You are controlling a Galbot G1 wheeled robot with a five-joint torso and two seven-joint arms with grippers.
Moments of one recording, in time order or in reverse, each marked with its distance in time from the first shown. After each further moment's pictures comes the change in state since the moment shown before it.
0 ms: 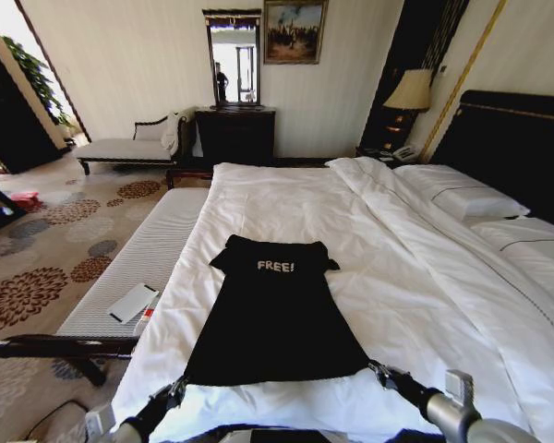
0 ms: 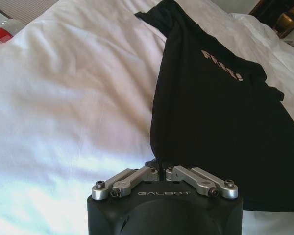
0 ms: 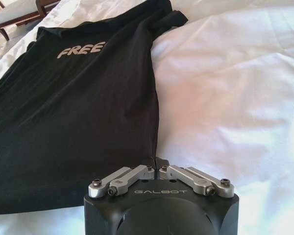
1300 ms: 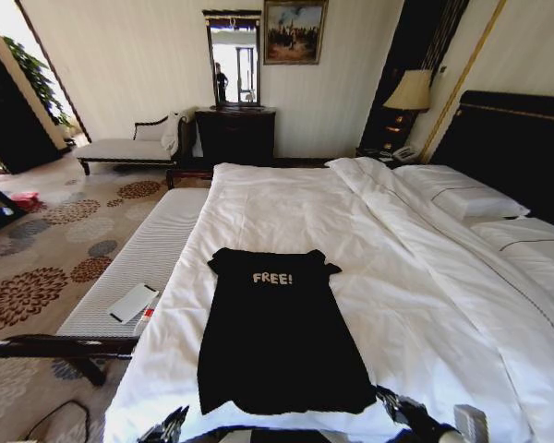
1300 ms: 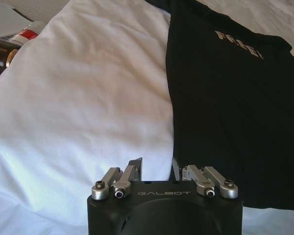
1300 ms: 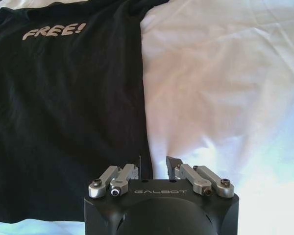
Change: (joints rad) left arm 0.134 -0.043 0.025 -0.002 0.209 -0.086 -0.040; right arm -0.096 0.079 -0.035 0.026 -0.148 0.042 0.051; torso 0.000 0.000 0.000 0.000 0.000
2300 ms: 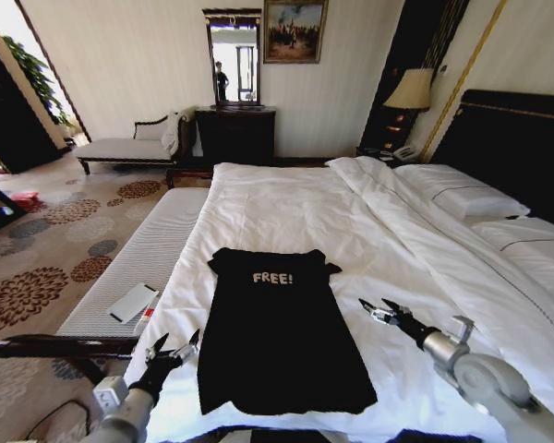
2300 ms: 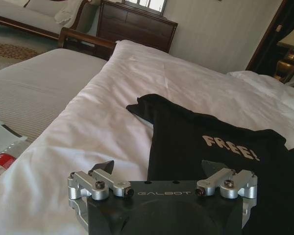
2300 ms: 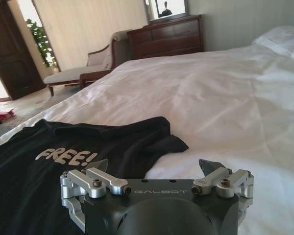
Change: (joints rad) left arm -0.464 -0.073 0.075 -0.068 0.059 0.118 -0.170; right arm 0.712 -0.292 -0.164 -0.406 0.121 0.150 -0.283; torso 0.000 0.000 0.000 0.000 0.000
